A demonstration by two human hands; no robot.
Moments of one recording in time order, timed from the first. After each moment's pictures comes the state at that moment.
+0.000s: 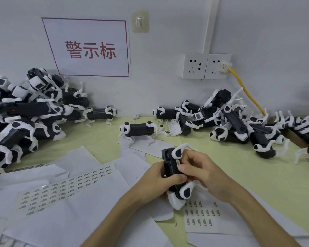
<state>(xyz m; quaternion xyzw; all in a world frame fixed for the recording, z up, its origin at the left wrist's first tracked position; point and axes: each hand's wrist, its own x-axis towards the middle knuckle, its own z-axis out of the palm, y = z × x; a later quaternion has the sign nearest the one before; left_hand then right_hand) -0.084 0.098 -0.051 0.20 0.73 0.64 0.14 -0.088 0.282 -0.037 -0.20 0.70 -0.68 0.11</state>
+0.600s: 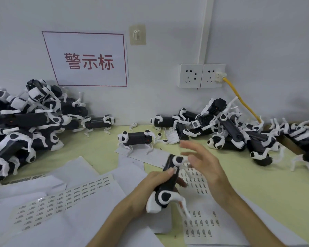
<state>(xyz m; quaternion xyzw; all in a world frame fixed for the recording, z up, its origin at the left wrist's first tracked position) -0.093 0.093 -0.050 0.14 0.64 0.72 0.23 -0.089 0.285 -0.031 -0.19 0.76 -0.62 -0.10</state>
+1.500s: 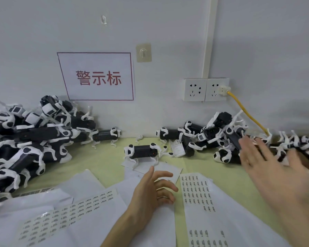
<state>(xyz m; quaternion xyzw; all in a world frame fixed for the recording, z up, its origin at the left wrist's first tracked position) -0.097 0.084 -0.041 0.06 0.54 0.83 0.14 -0.108 0.391 -0.008 -0.05 0.21 -0.97 -0.09</state>
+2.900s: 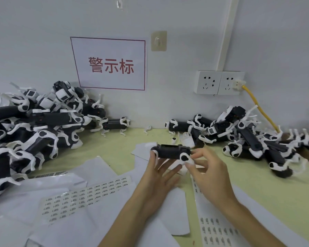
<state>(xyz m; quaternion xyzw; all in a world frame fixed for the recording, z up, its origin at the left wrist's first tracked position) -0.105 0.076 -0.050 0.00 0.44 0.89 0.14 -0.104 0.244 -0.036 -0.12 0.84 -0.48 -0.25</state>
